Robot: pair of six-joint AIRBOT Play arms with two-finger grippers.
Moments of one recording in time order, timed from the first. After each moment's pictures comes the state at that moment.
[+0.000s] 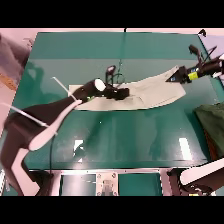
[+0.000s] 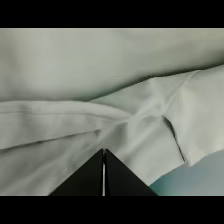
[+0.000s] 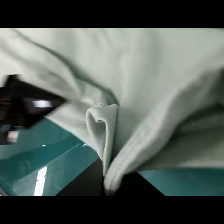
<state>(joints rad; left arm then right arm) -0.62 -1.91 1.55 0.74 -0.58 -1.49 -0.33 -1.74 1.75 -0.81 1.62 1.16</state>
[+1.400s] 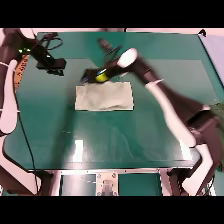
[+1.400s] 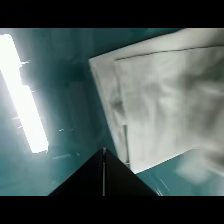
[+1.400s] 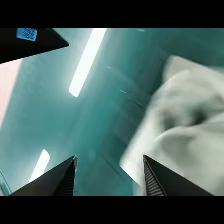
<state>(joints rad) -0.03 -1.83 2.06 1.33 -1.60 -1.46 0.59 -1.92 1.90 -0.82 0.90 1.55</state>
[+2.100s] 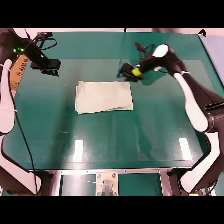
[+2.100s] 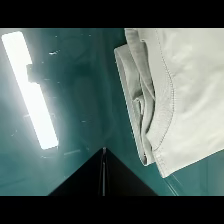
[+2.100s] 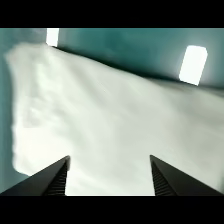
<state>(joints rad) 0.00 -1.83 2.06 1.35 -1.62 -1.41 0.16 -1.90 1.83 -0.94 1.25 1.62</state>
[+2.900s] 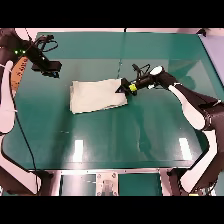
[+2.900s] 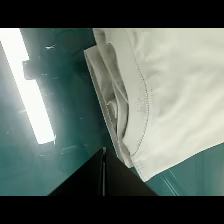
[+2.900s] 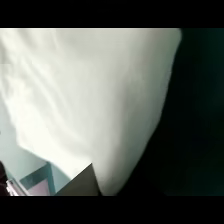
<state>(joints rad) 0.00 -1.83 2.03 1.34 -1.61 -1.41 0.18 -1.93 1.58 -0.61 1.14 1.43</state>
